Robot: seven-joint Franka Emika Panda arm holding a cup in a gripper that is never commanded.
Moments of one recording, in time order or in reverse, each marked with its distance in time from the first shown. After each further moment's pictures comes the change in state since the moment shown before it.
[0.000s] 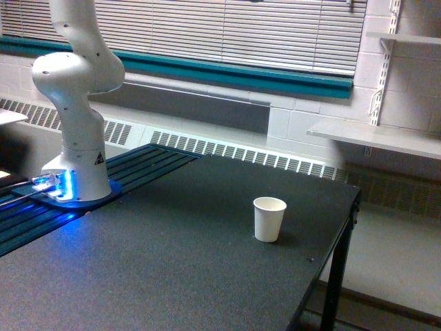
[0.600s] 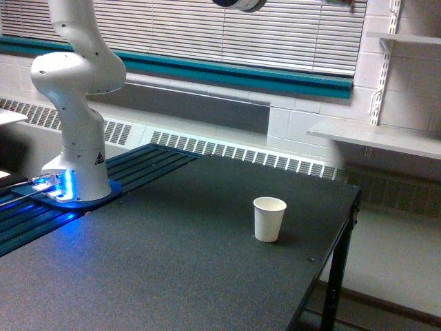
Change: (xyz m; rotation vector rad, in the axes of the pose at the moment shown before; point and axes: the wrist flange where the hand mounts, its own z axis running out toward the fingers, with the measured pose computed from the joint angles) arm -0.028 0.026 -0.010 -0.068 -0.040 -0.012
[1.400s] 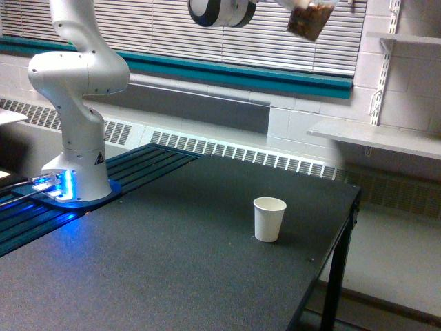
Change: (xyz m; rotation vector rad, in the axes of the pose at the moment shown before) arm -0.040 0.052 -0.019 -0.160 -0.032 -0.020
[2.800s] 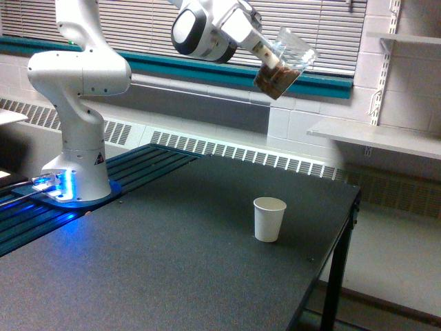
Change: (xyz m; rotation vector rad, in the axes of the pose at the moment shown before) arm -0.077 0.060 0.007 -0.193 -0.108 -0.071
